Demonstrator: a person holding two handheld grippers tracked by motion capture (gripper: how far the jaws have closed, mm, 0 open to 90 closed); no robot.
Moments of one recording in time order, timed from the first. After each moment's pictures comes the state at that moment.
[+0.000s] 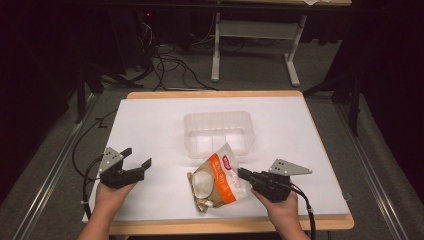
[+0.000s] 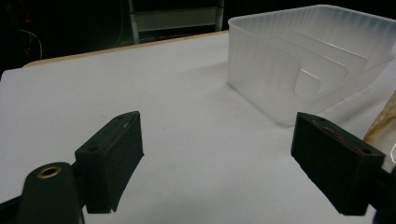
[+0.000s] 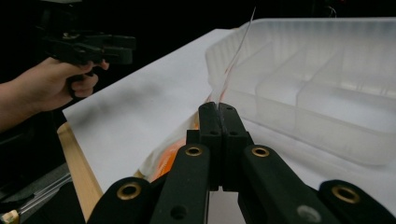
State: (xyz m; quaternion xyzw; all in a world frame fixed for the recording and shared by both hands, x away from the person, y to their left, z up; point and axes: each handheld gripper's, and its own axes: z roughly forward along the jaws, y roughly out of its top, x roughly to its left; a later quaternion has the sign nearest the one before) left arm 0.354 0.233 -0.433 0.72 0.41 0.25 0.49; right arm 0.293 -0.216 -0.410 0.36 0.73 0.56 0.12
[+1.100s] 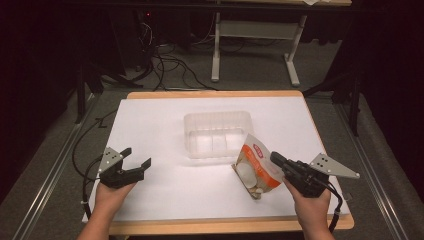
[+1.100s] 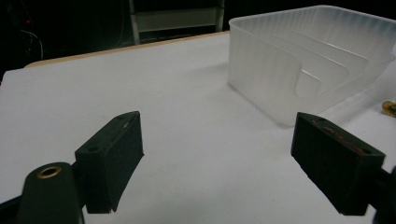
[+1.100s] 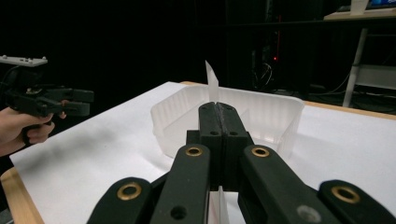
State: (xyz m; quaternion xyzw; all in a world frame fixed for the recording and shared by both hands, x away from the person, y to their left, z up) left arm 0.355 0.234 -0.433 0.72 0.41 0.25 0.49; right arm 0.278 -0.279 -0.369 0.38 0.67 0.59 0.23
